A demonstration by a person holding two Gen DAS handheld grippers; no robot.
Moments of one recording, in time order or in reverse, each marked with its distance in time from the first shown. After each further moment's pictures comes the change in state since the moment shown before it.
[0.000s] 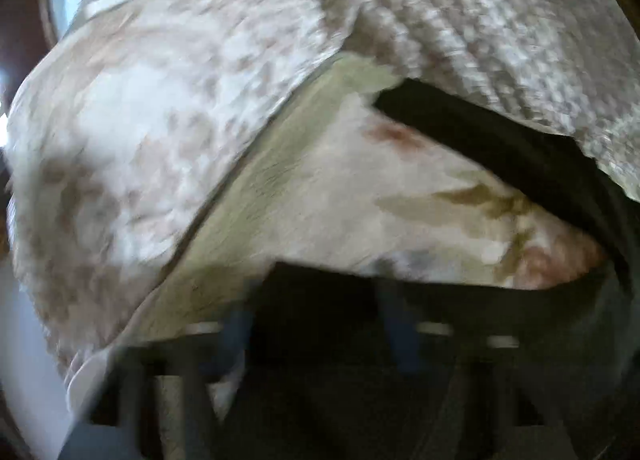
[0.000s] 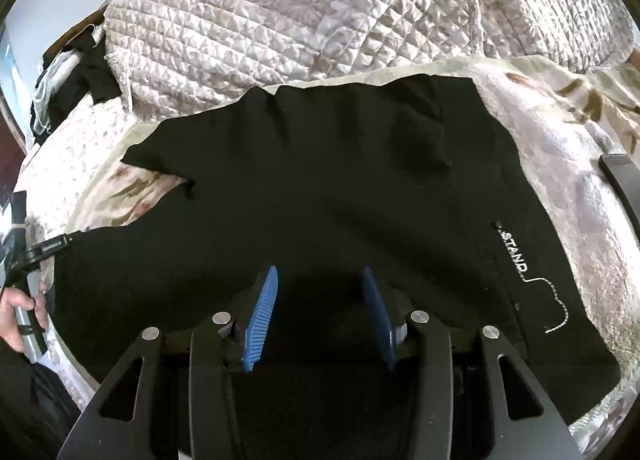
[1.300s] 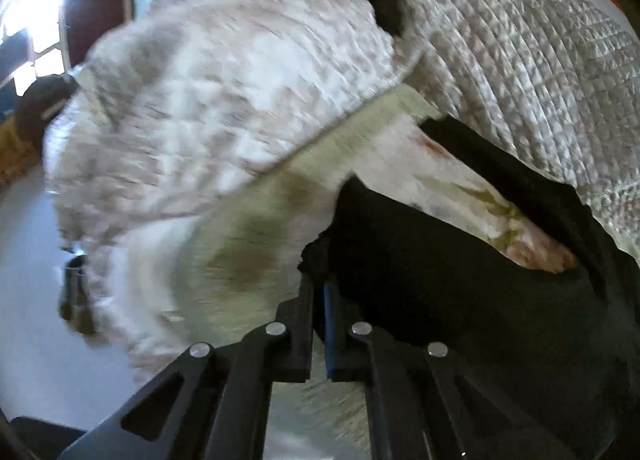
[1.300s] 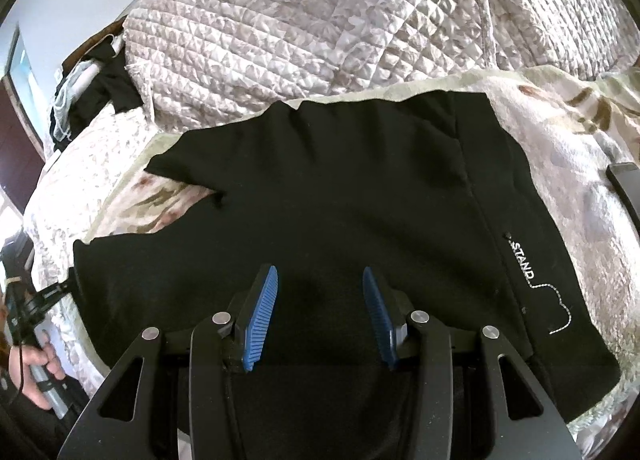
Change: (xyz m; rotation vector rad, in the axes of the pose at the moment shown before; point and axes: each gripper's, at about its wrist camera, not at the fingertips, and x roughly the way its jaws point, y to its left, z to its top) left arm -0.061 0.029 -0.065 -0.284 -0.104 0.096; right arm -0.019 0.003 0.004 -0.005 -0.053 0.071
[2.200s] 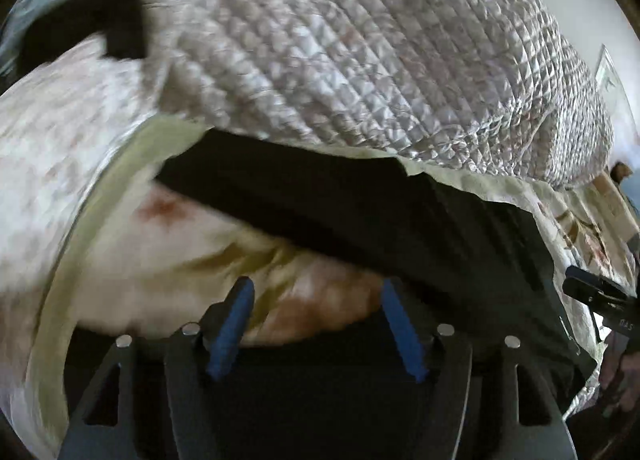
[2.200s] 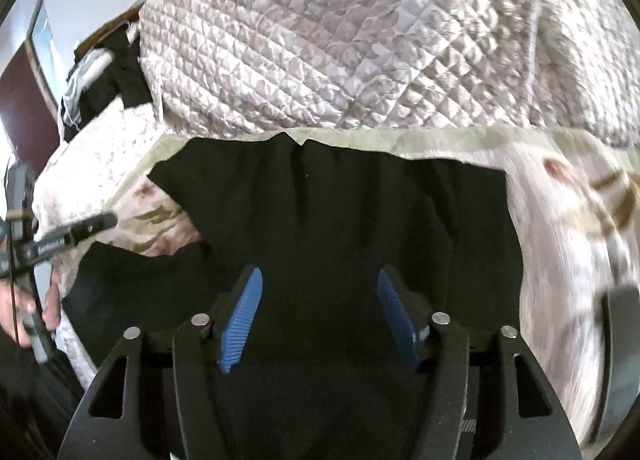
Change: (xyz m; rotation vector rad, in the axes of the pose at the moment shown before) left arm 0.018 -0.189 0.073 0.395 0.111 -0.511; right arm 0.028 -0.021 0.100 -0.185 0.081 0.047
